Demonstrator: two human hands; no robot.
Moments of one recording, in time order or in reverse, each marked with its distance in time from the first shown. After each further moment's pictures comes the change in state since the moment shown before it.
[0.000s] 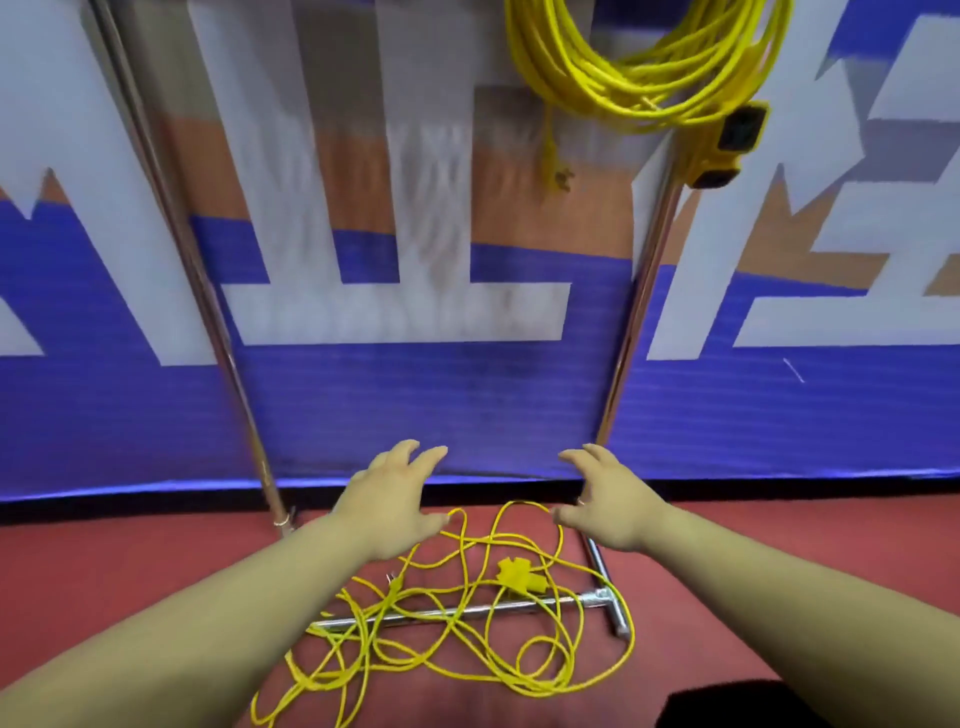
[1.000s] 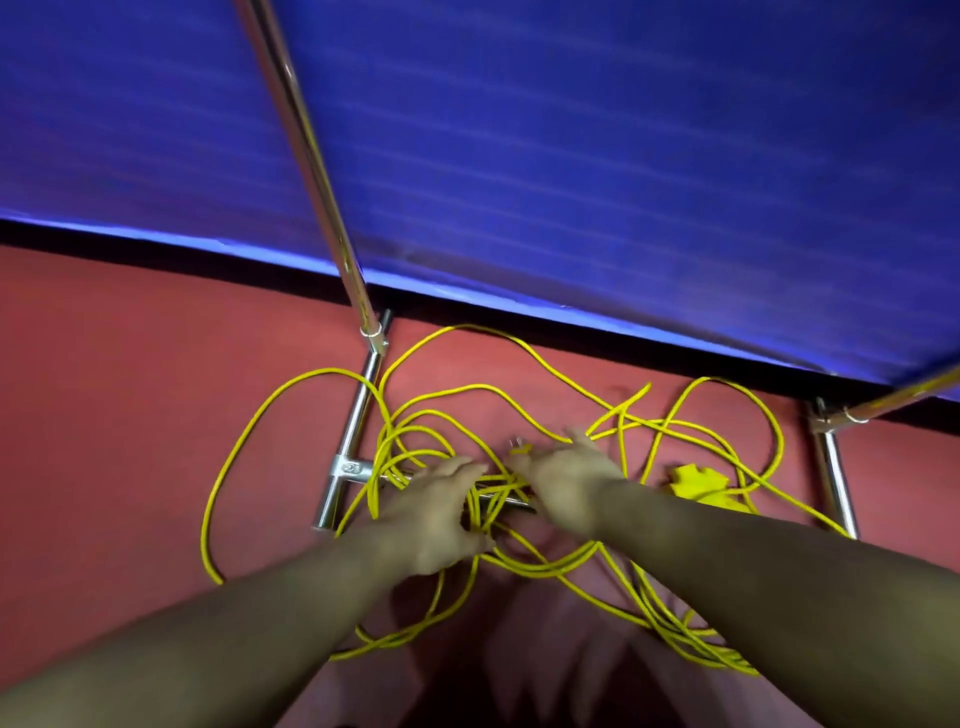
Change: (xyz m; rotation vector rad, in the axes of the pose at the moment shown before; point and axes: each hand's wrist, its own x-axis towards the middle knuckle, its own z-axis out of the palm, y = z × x) left_hand 0.017 -0.204 0.299 -0.331 -0.391 -0.214; right_hand 0.185 -0.076 0.349 -0.516 -0.542 -0.553
